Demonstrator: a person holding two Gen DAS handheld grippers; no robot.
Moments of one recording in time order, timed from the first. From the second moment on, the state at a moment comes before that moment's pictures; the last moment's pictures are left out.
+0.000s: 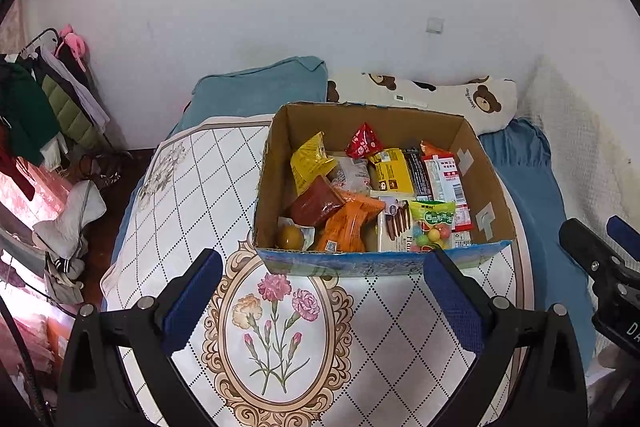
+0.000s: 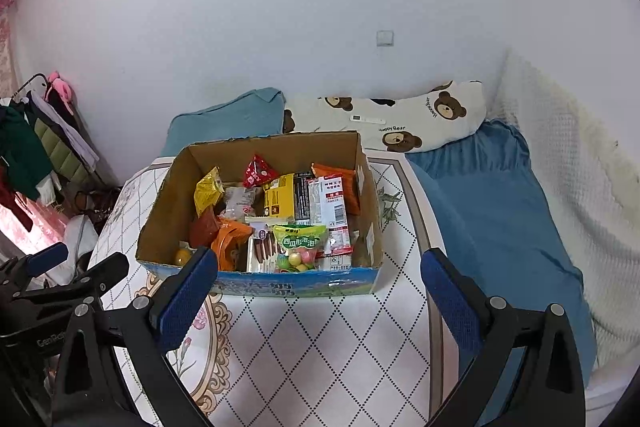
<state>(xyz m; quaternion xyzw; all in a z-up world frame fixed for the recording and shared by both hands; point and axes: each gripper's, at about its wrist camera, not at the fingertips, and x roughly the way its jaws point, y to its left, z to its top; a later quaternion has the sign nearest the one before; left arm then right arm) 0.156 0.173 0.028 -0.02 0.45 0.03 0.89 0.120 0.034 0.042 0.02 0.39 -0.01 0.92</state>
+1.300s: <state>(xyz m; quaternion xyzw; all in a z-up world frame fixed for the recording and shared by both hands) 0.150 0.168 0.041 -0.01 0.43 0.02 0.90 0.119 0.028 0.040 0.02 0.40 -0.01 0.92</state>
